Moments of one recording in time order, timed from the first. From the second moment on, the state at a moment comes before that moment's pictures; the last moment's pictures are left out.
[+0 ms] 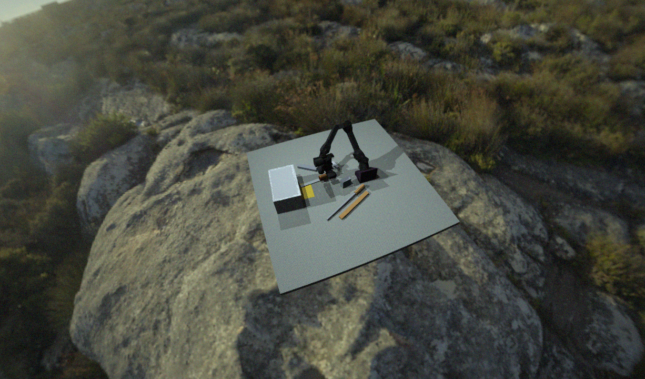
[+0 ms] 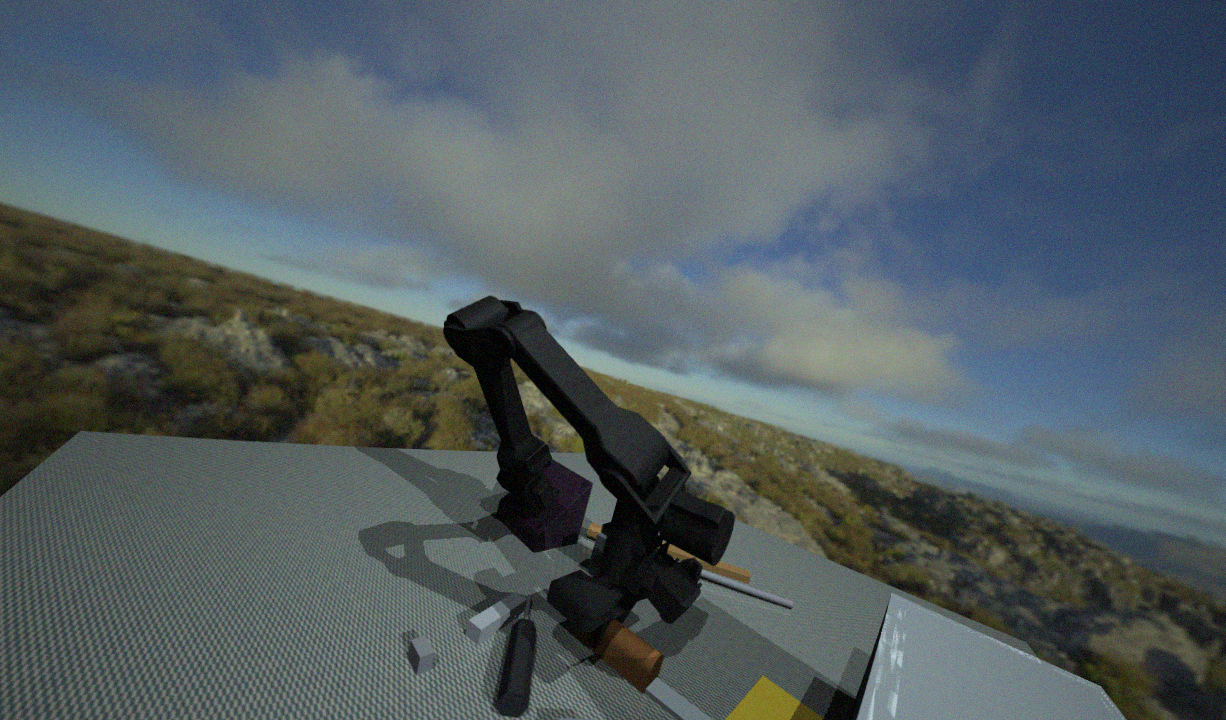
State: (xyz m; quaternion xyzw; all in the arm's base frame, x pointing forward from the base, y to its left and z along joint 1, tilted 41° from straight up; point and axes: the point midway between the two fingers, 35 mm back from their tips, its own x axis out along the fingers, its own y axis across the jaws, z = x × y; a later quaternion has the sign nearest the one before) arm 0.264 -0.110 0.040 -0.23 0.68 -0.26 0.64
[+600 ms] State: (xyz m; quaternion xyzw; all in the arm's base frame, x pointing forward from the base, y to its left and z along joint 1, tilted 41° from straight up) arm 0.285 -0.111 0.040 -0.23 0.68 -0.26 0.64
